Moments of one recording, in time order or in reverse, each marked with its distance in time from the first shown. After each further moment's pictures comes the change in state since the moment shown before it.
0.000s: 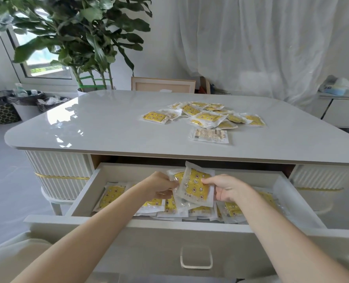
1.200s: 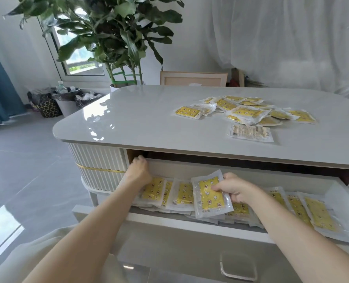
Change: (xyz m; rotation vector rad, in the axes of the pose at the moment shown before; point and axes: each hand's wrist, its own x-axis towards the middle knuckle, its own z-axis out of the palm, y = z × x) left_hand 0.009 -0.048 -0.118 0.828 0.549 -0.021; right_hand 0.037 0.007 0.067 -0.416 0.037 -0.060
